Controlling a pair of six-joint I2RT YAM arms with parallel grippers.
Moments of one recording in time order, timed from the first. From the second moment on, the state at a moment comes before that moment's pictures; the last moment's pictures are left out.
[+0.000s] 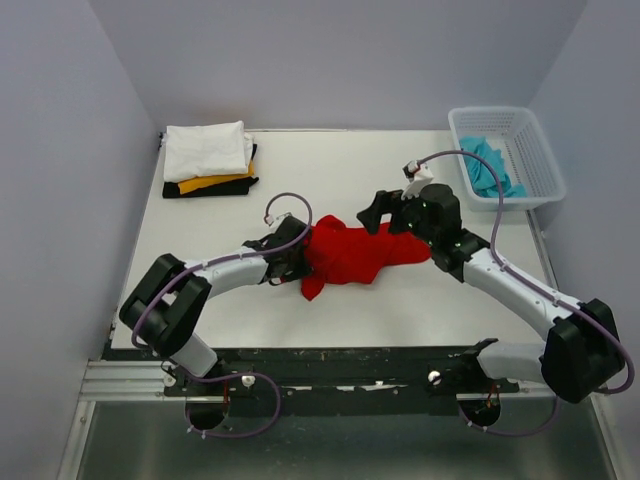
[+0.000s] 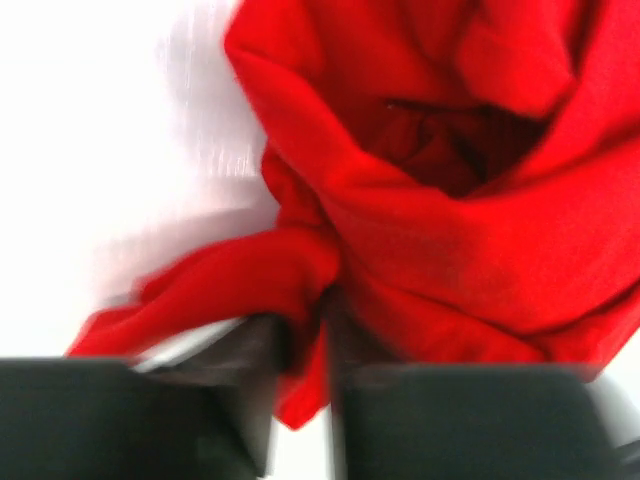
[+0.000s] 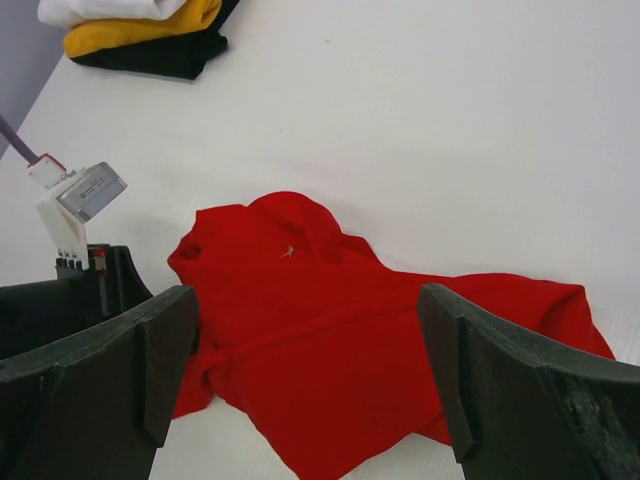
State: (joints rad) left arm -0.64 1.53 0.76 -0.19 -0.06 -0.91; right arm 0.51 1.24 0.82 0.10 -0.07 0.32
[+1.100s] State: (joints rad) left arm -0.66 1.20 0.45 -0.15 -0.12 -0.95; right arm 0.86 2.10 1.52 -0.12 -0.23 0.06
